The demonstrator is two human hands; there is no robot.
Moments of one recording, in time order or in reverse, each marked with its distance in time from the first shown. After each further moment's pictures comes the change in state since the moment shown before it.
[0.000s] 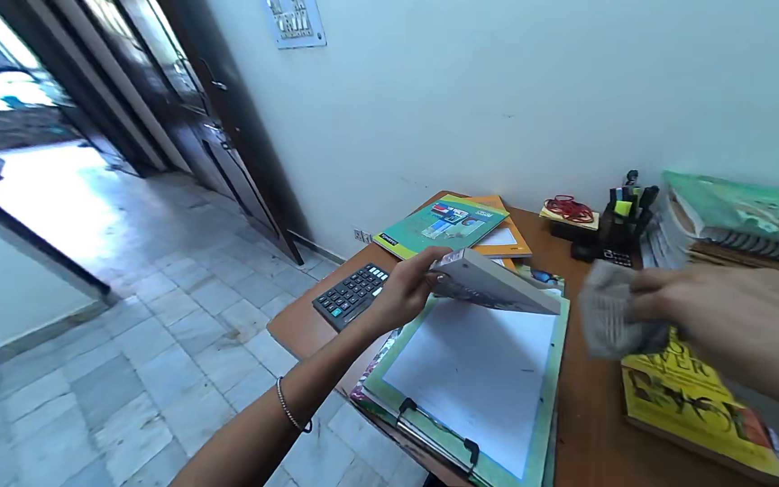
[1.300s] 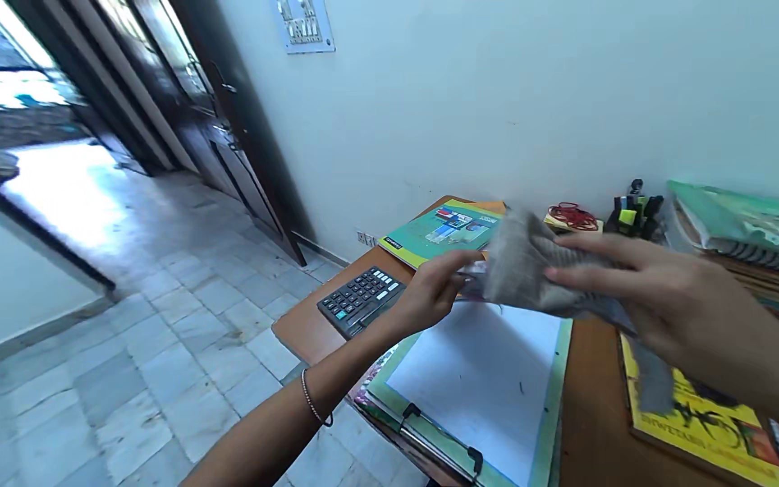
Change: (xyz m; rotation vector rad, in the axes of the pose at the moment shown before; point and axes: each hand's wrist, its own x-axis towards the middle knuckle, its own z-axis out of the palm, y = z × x) left_hand 0.016 0.017 0.013 0.098 0.029 0.082; right_hand 0.036 -0.017 0.015 0.265 0.733 -0.331
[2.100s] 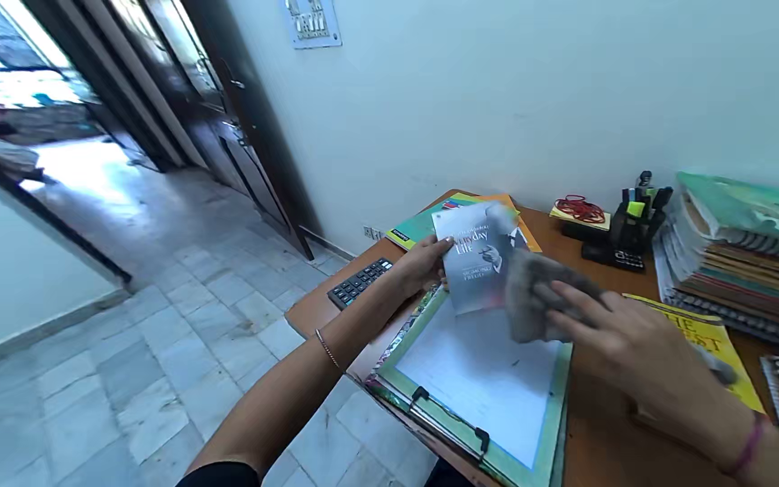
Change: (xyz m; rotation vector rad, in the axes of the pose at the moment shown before) left_hand 0.020 -0.031 -0.004 -0.704 0.072 -1.147; right_hand -0.064 -0.012 0.067 -0.208 -0.047 0.020
